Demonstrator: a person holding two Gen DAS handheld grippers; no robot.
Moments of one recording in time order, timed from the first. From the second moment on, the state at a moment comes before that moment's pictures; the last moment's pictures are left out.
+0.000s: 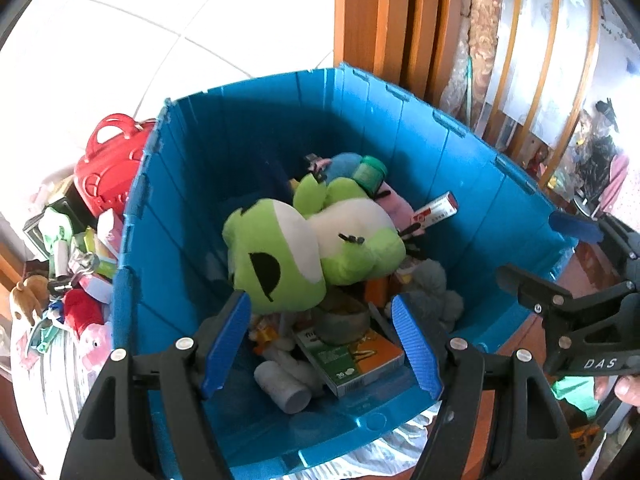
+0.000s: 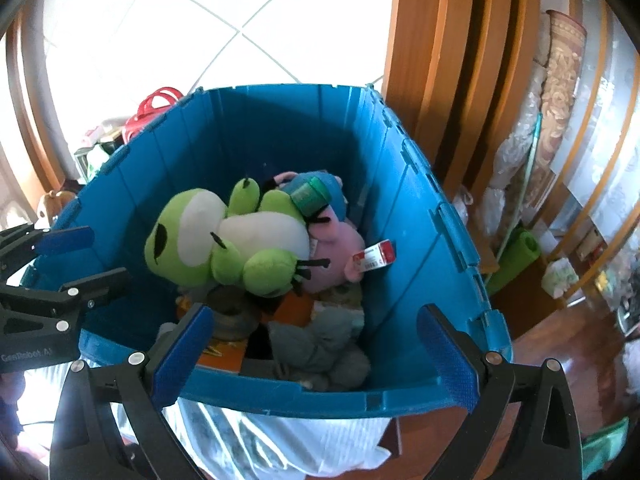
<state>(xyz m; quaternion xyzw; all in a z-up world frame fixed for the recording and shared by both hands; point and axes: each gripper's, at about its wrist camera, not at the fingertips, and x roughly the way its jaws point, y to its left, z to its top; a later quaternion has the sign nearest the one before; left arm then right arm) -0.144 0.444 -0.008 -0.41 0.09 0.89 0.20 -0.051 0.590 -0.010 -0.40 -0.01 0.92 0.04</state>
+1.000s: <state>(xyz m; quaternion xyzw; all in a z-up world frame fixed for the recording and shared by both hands) -0.101 0.323 0.036 -0.30 0.02 0.95 0.12 -0.045 0.488 0.026 -0.34 -0.04 0.94 -0.03</state>
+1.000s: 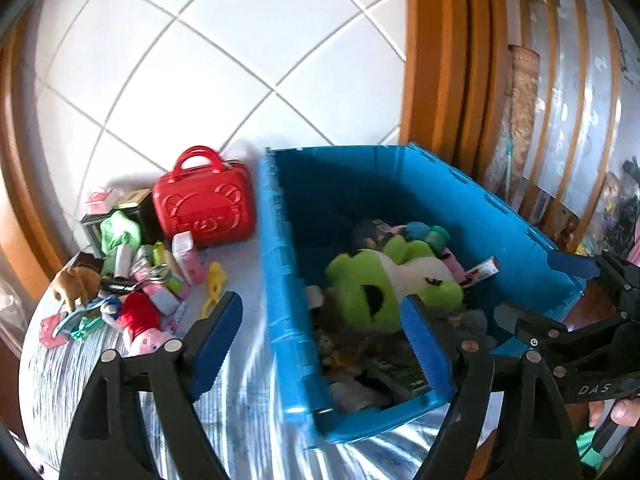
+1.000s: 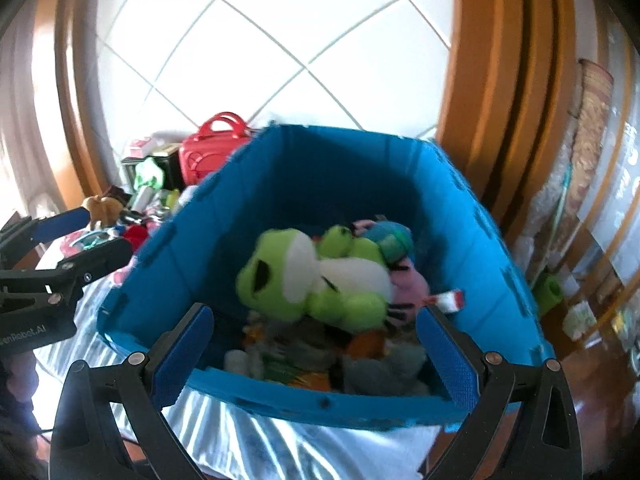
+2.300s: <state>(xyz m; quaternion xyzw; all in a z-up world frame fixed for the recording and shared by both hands) -0.140 -0.154 -0.068 -0.39 -0.06 0.91 -0.12 -0.176 0.126 -0.074 -0.43 0.00 0.89 -0.15</state>
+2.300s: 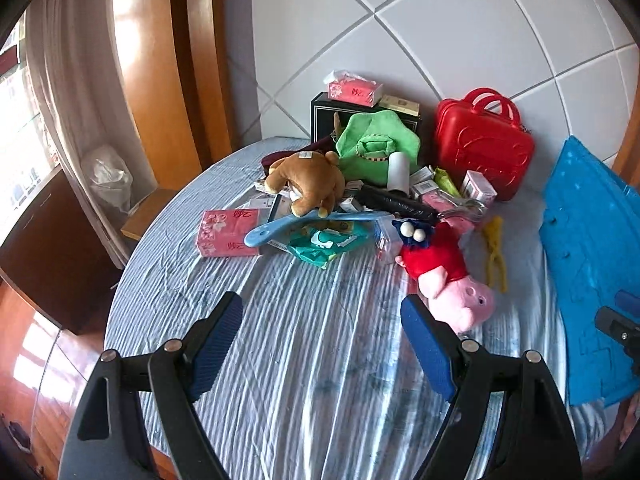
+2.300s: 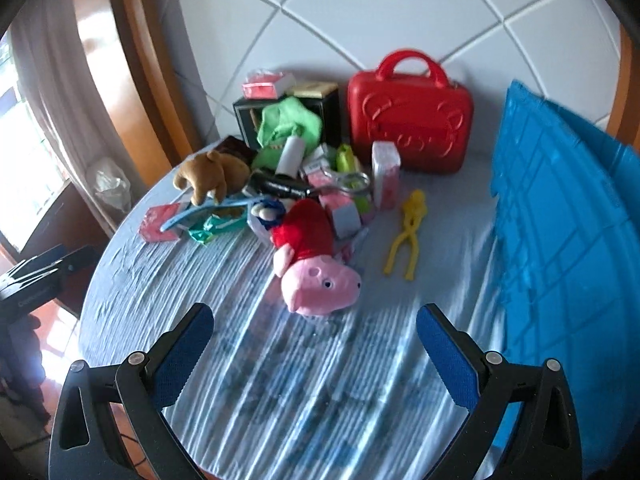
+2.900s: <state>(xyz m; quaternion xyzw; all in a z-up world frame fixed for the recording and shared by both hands) -0.168 -0.285 -0.119 -0.42 -0.11 0.87 -0.22 -0.246 0.118 -0.144 -0.49 0.04 0.86 -0.13</state>
